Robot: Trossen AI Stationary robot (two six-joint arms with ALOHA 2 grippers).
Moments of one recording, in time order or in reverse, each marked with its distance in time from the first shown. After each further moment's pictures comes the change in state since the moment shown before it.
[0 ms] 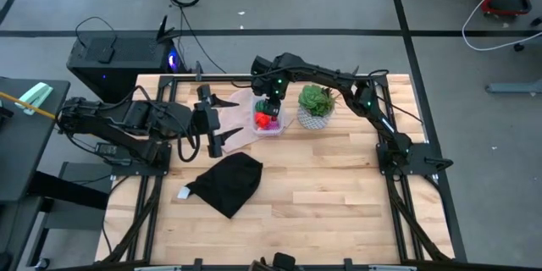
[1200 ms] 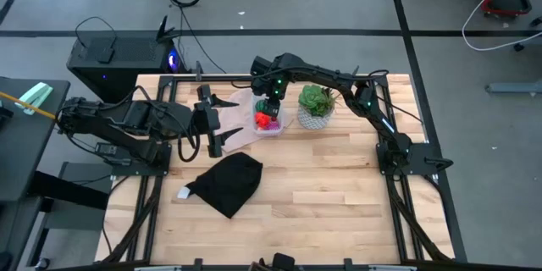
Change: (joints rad) left arm 0.000 0.000 0.000 -0.003 0.000 -0.004; right arm 0.006 0.000 0.000 0.008 0.015 0.008
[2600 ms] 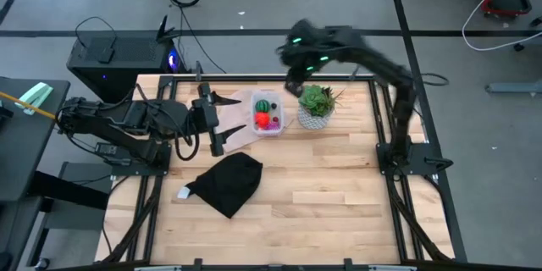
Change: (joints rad) left arm 0.000 0.000 0.000 0.108 0.001 0.005; right arm 0.015 -0.451 0.001 -0.083 0.022 0.143
